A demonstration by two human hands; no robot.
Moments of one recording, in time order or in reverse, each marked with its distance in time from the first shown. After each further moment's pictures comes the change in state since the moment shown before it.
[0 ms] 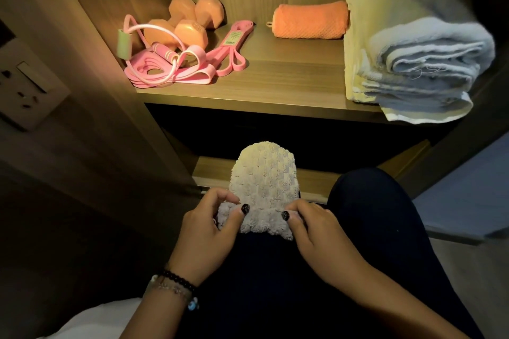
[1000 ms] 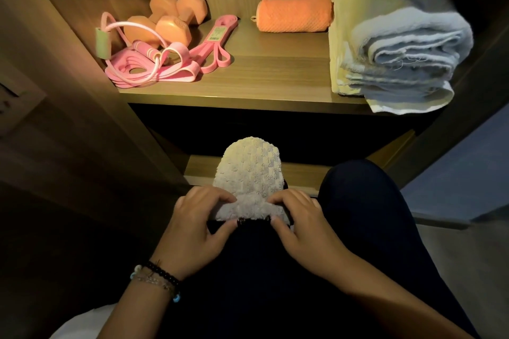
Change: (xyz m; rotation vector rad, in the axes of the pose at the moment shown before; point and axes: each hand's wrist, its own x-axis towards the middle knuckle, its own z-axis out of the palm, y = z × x) left_hand 0.013 -0.021 -0.007 0.312 -0.145 0.353; right_hand 0.005 0.007 0.006 0.060 0.068 -0.072
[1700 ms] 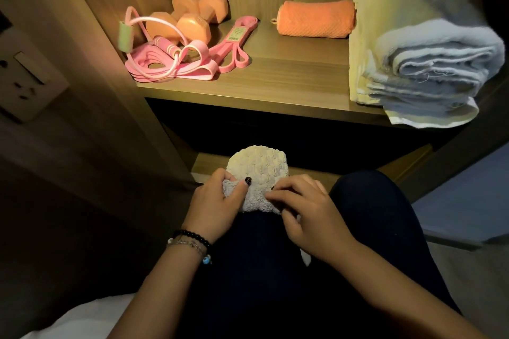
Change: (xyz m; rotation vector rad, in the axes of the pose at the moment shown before) left_hand 0.039 0.005 0.015 -0.255 0.094 -0.526; right_hand 0.028 0.007 -0.008 -0.162 0.120 -0.264
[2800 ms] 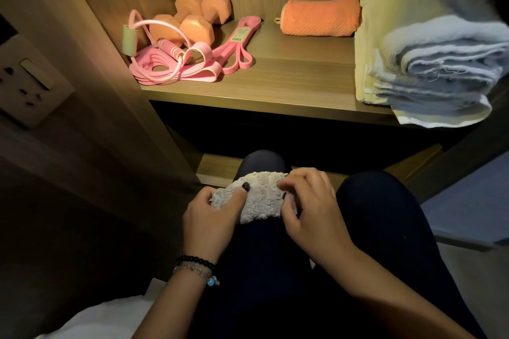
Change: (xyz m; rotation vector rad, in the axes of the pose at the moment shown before) left_hand -0.021 -0.002 0.002 -0.197 0.263 -0.179; right_hand 0.008 -0.014 0.010 -0.001 0.150 0.171
